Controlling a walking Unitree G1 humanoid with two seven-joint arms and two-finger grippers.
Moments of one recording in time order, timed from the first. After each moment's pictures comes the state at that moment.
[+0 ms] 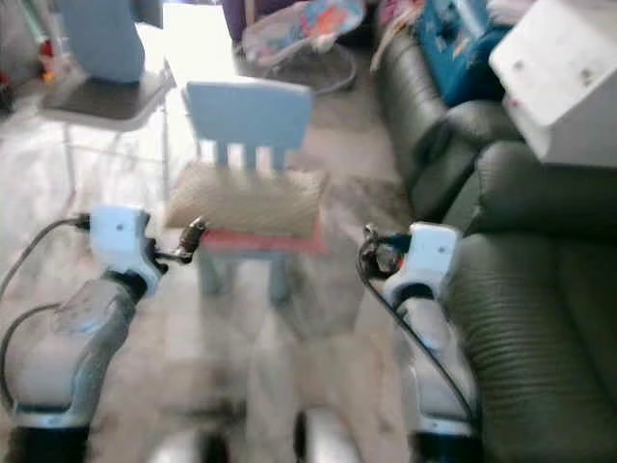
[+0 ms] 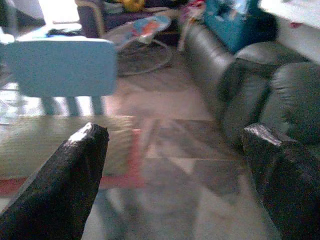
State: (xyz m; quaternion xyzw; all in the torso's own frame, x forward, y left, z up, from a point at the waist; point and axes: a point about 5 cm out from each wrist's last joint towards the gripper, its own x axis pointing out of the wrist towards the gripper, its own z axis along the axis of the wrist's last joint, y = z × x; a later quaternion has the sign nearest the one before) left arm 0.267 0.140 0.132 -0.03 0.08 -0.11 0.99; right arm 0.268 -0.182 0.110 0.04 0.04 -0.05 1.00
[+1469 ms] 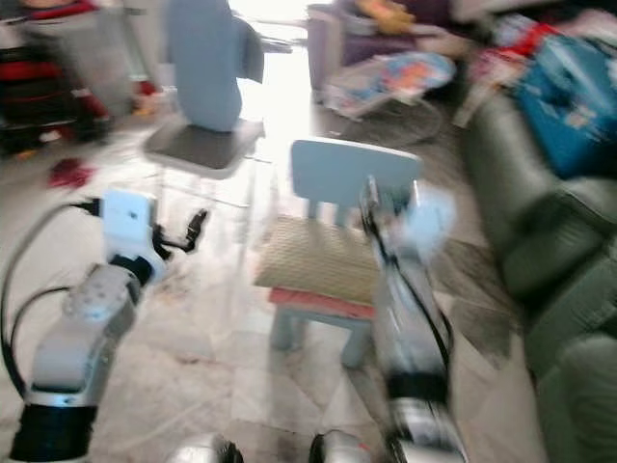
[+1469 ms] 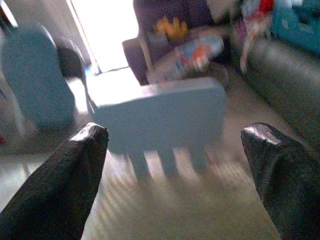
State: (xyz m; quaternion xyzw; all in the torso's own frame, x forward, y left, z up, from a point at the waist) left arm 0.284 0.152 0.142 0.04 0.05 -0.09 0.99; right arm 0.309 -0.173 0.097 0.12 0.02 -0.09 0.99
